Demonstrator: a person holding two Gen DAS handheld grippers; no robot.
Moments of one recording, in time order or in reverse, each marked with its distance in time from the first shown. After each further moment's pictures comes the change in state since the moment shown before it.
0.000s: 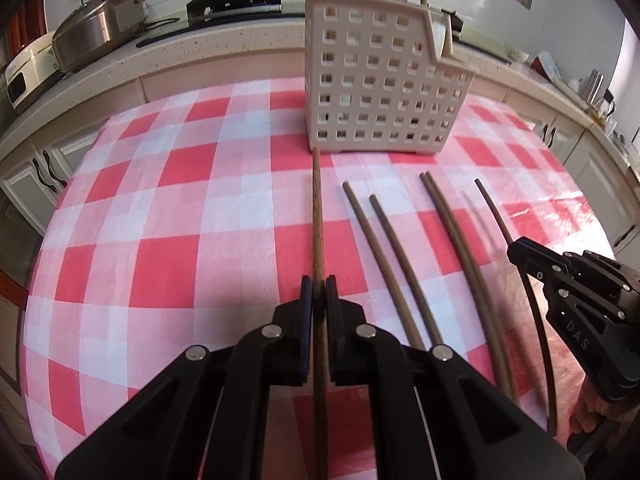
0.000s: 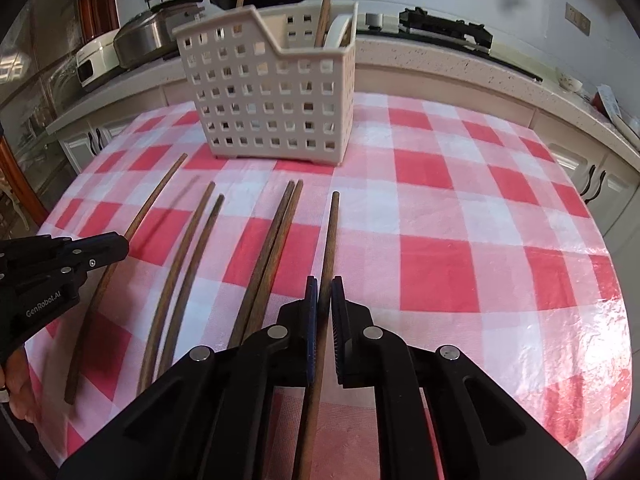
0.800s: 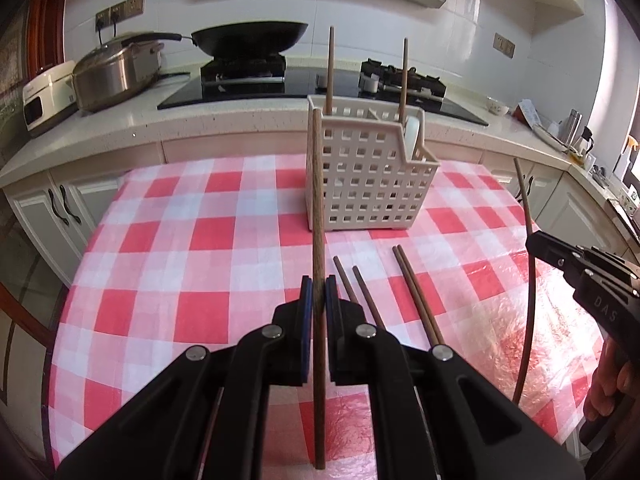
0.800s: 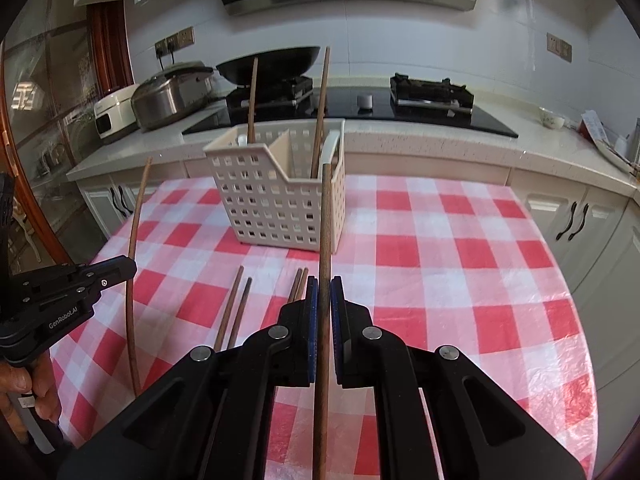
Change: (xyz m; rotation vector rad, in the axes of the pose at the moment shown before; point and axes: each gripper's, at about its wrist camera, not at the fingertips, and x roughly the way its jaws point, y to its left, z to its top) left arm -0.081 0.003 0.013 -0.009 -0.196 -0.024; right arm -0.090 -0.012 0.035 0.026 -0.183 0.032
